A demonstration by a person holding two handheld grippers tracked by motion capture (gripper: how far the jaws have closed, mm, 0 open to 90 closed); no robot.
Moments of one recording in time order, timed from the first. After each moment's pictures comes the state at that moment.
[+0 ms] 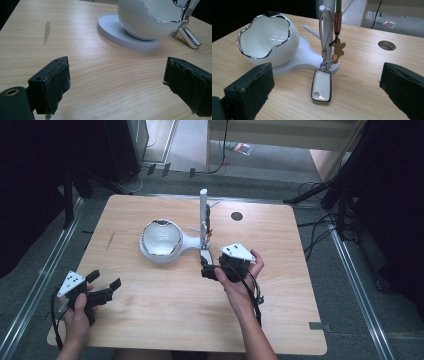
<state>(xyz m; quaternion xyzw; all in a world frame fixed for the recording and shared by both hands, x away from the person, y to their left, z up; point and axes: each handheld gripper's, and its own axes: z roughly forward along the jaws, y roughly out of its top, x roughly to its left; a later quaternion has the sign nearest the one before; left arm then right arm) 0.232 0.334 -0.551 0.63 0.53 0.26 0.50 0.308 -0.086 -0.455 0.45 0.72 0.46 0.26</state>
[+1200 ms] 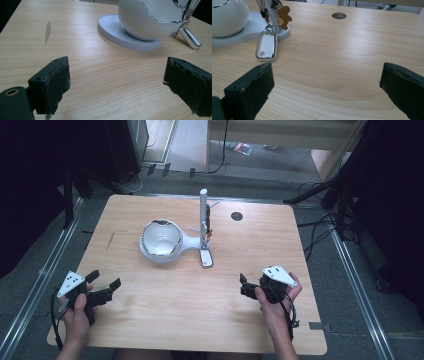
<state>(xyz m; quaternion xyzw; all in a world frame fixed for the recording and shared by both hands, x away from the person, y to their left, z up) 0.232 0.334 -0.551 0.63 0.53 0.26 0.50 0.278 -0.193 -0.497 0.51 0.69 0.42 0.29</state>
